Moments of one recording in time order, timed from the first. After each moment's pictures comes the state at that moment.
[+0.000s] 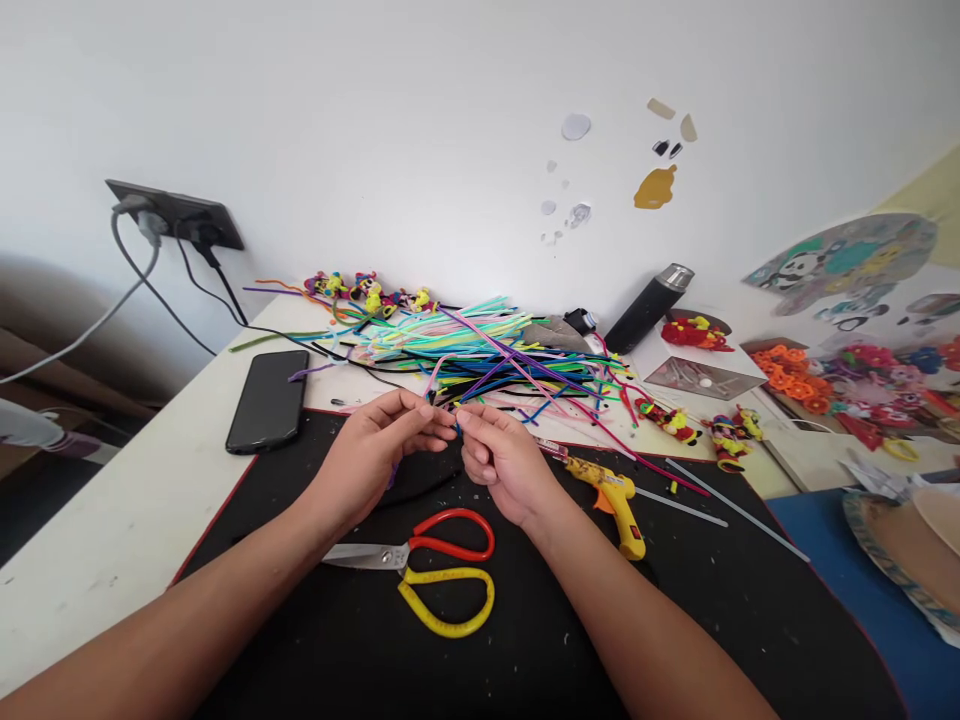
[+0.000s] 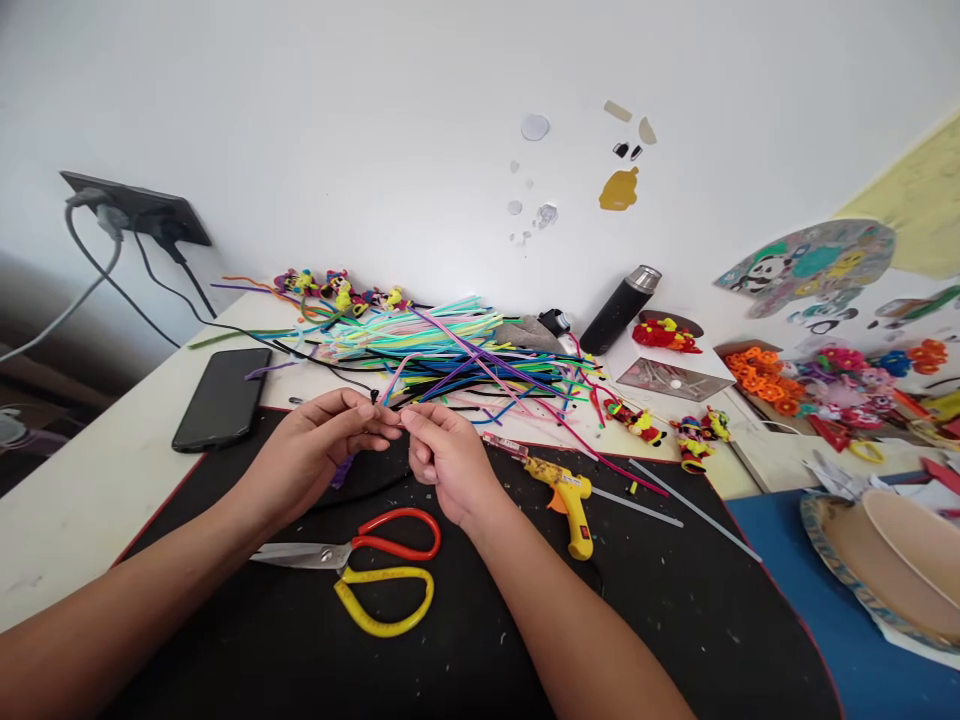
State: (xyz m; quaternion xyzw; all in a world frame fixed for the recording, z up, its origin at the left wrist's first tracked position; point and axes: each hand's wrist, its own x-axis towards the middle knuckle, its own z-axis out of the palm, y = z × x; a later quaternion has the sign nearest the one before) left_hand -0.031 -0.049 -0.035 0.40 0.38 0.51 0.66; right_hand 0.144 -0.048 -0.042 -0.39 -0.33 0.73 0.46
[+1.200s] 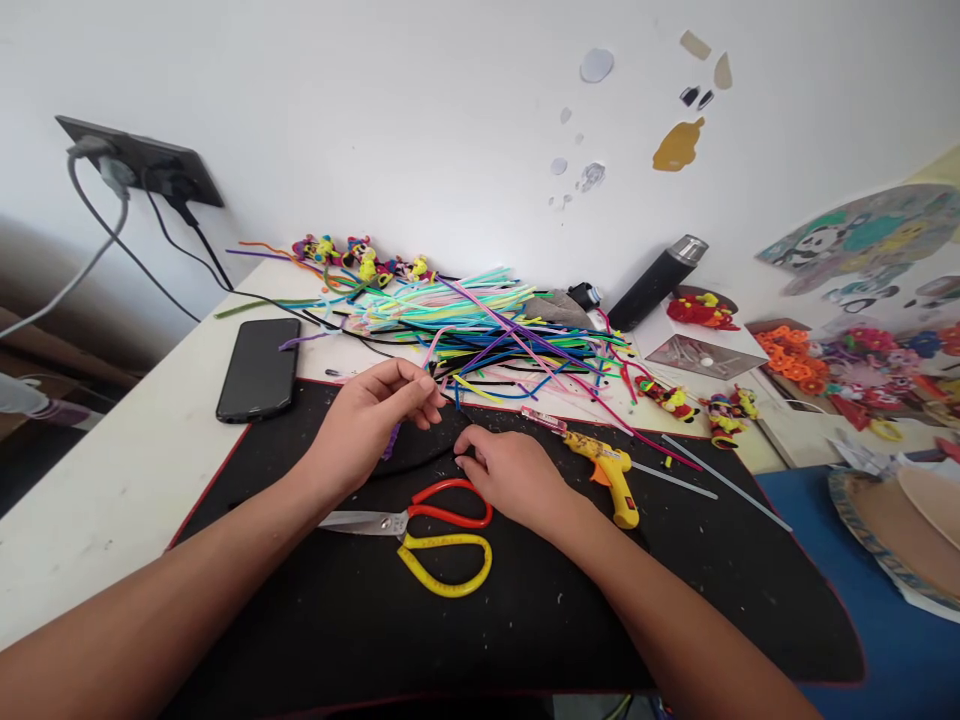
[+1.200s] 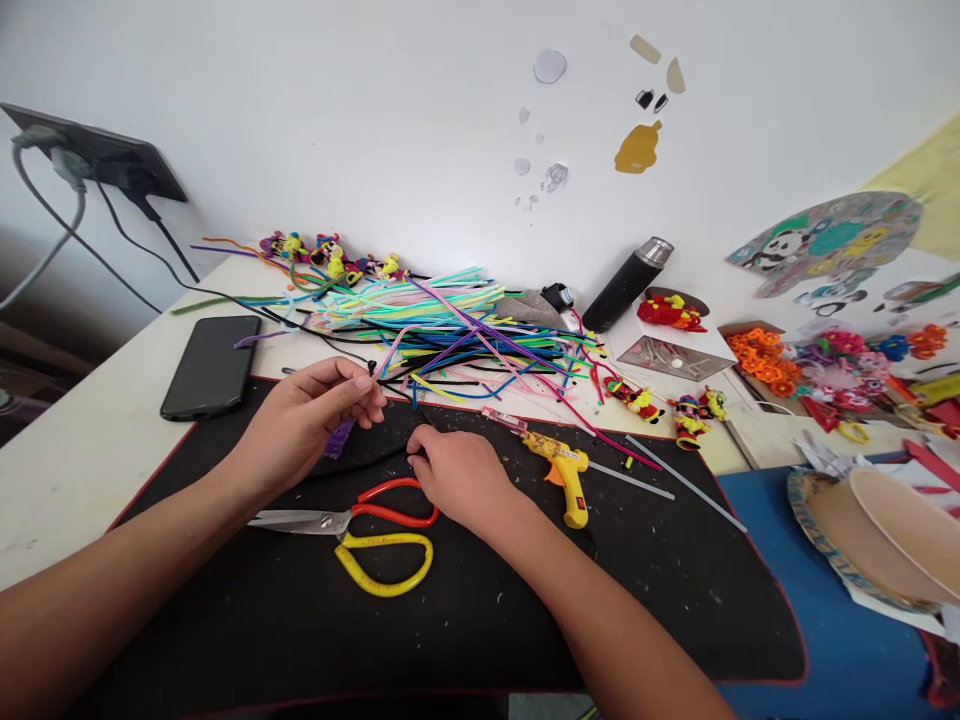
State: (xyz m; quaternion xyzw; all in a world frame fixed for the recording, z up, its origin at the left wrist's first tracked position) left_hand -0.033 -0.048 -0.040 0.48 0.41 0.51 0.59; right_hand 0.171 -0.074 -0.055 -0.54 -0.81 0.22 0.05
